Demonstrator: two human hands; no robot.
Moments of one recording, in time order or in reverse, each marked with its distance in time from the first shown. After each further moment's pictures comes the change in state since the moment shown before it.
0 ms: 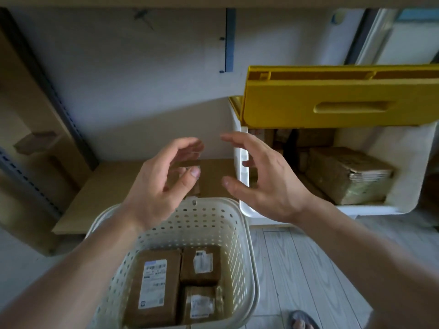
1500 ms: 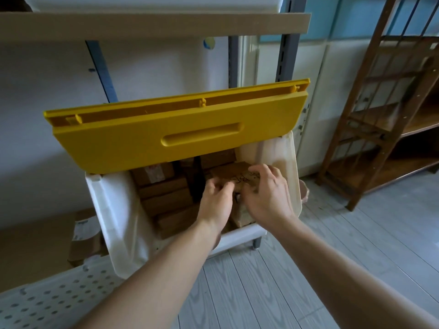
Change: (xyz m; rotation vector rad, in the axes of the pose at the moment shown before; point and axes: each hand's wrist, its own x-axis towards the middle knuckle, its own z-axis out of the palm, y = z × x) left_hand 0.131 0.086 0.298 -0.625 -0.088 -0.674; right_hand -0.076 0.161 -0.128 -0.277 0.455 0.768
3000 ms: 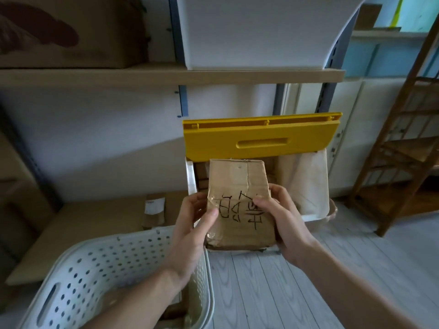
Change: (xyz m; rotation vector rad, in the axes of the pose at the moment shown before) left_hand -0.172 -0.002 -0.150 -0.036 -0.024 0.387; right_hand -0.126 -0.076 -0.023 1.009 -0.421 0.153
